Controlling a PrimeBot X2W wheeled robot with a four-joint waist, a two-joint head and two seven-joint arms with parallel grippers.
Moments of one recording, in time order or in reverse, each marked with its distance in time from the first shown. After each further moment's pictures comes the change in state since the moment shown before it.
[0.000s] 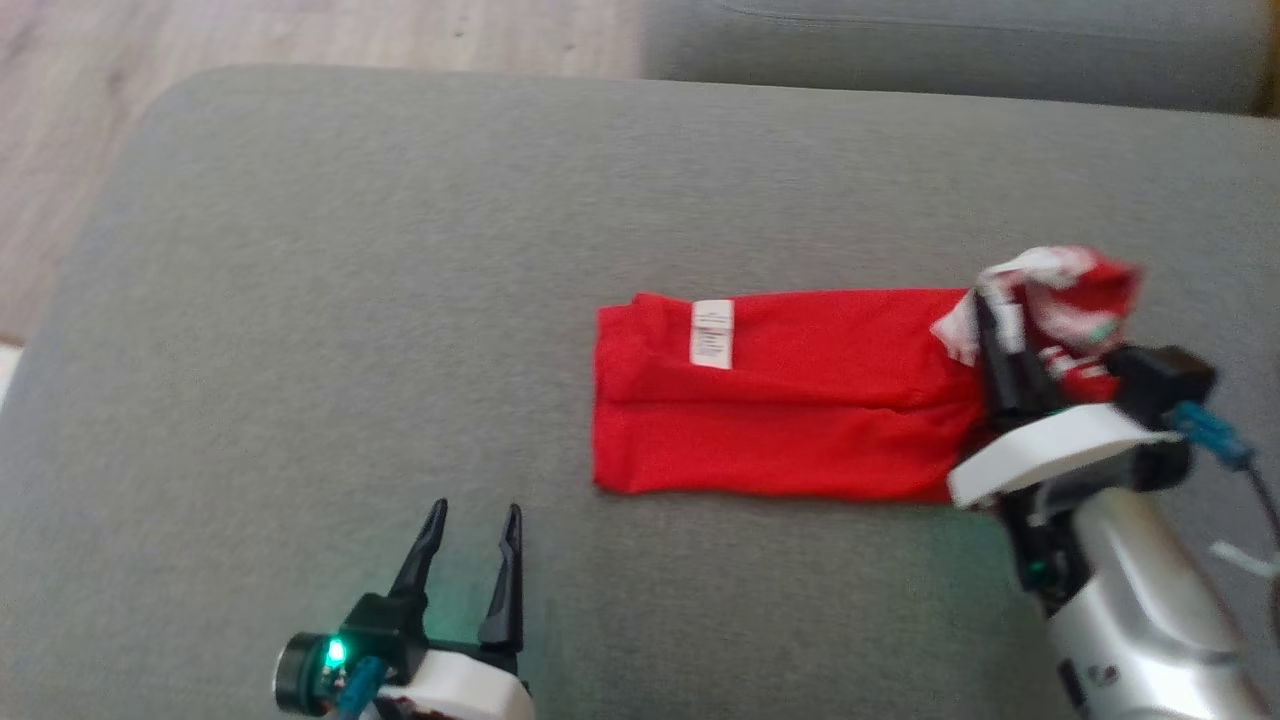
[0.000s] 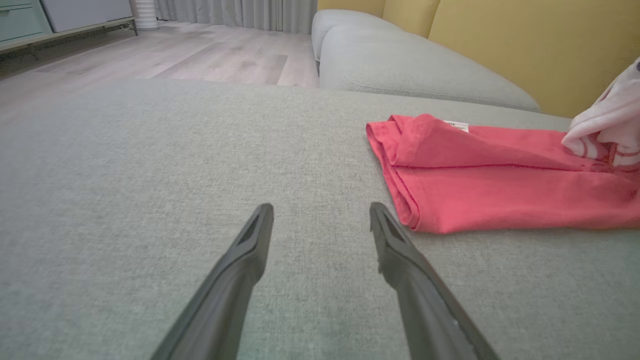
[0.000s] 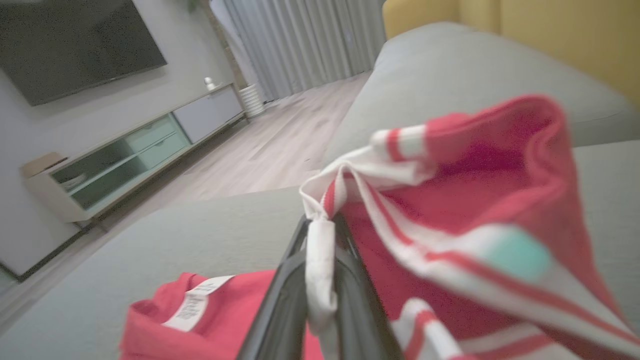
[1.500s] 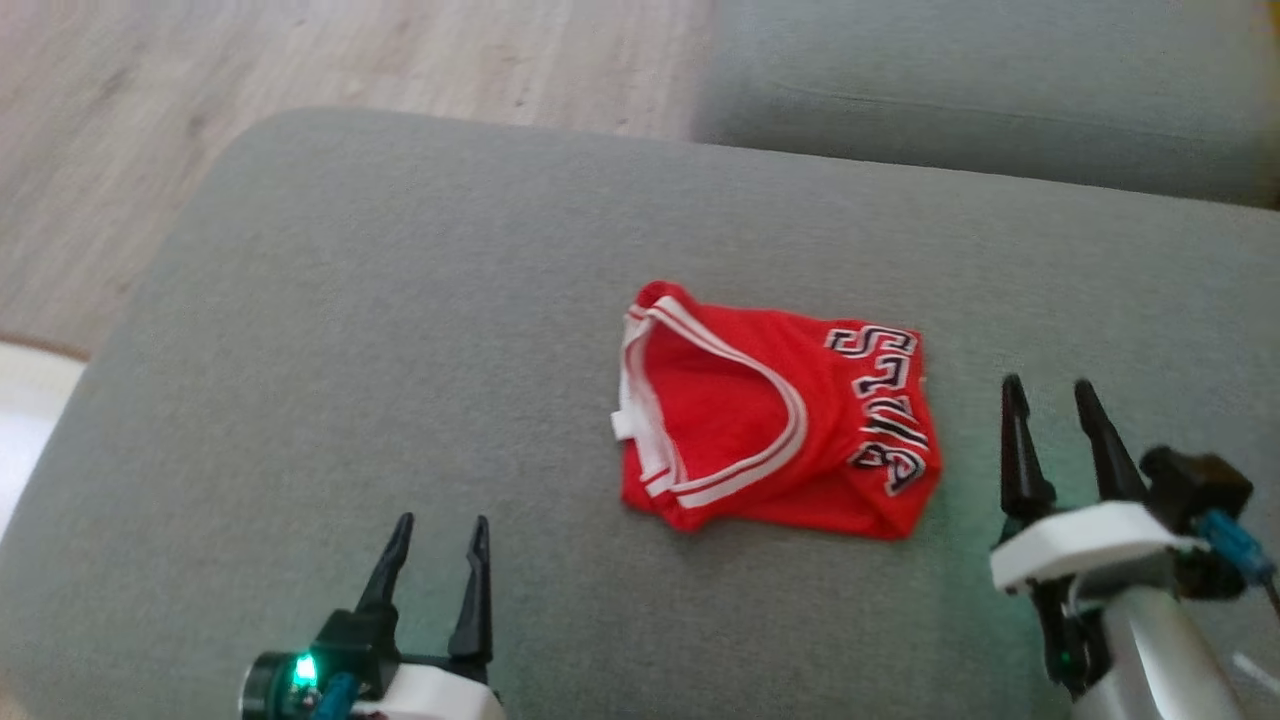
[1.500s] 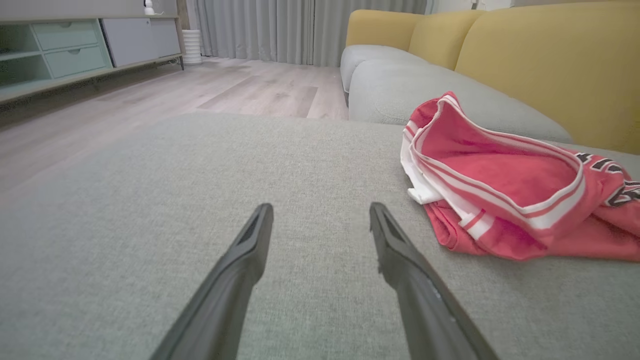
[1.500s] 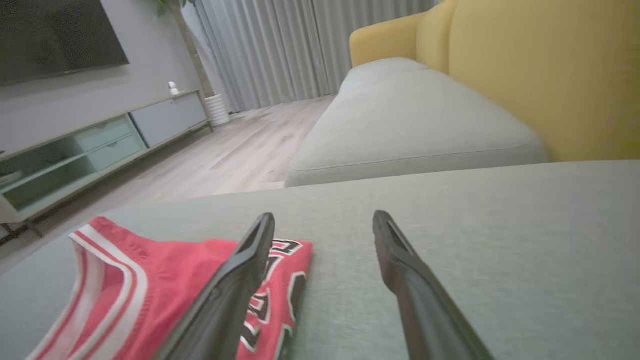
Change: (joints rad) left arm 0.037 0.001 0.058 -0.007 0.039 -0.003 0.000; right arm 0.147 0.098 -0.225 -0.023 -0.223 0.000 -0.041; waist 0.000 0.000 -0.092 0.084
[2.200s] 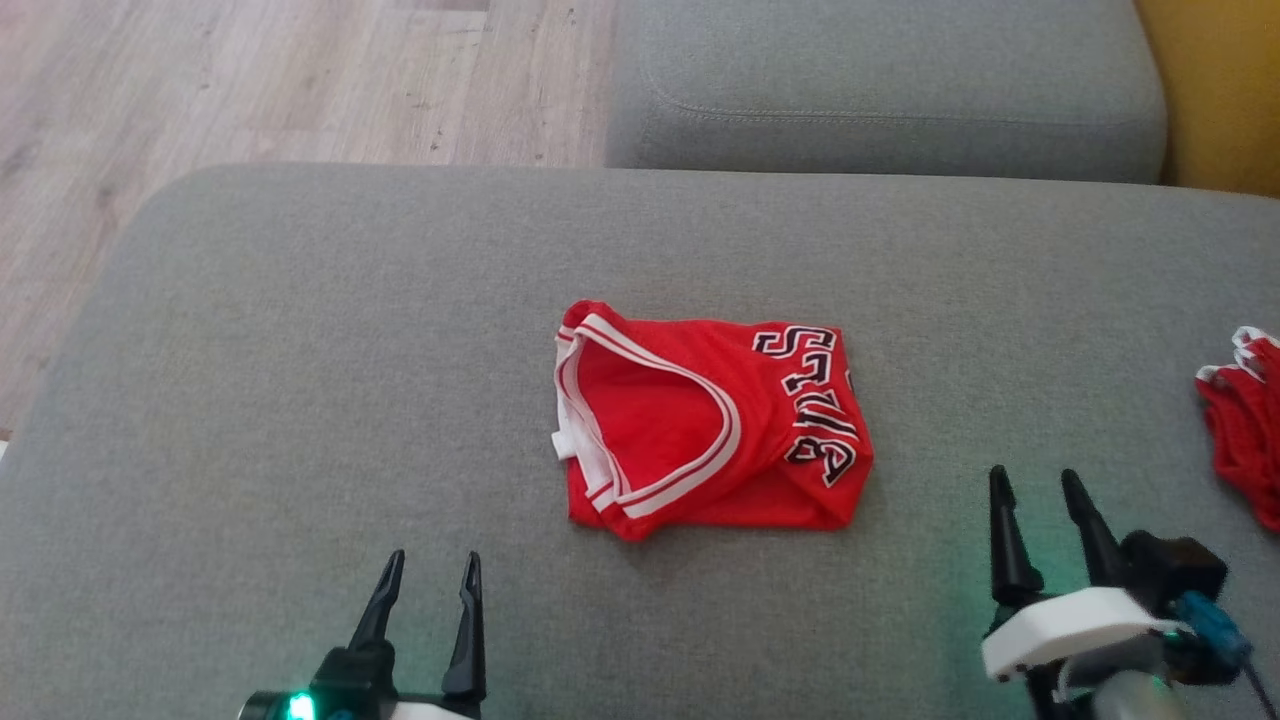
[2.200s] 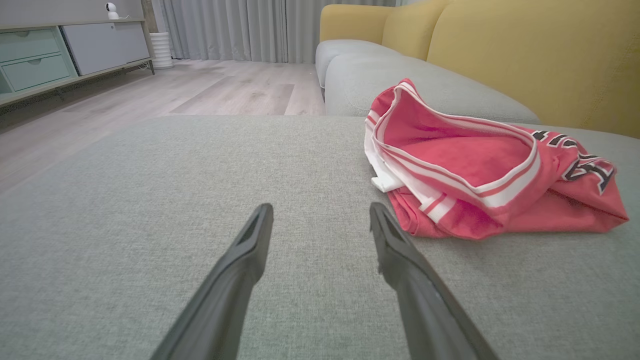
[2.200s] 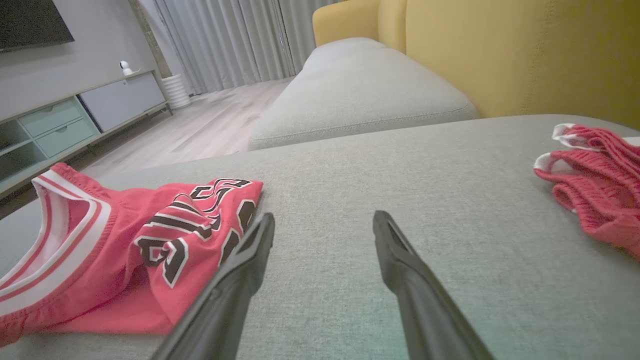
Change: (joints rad) left arm 0.067 0.001 0.030 -0.031 0.043 0.016 0.000; right arm 0.164 0.028 -0.039 -0.041 -0.082 0.000 0.000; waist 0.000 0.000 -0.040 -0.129
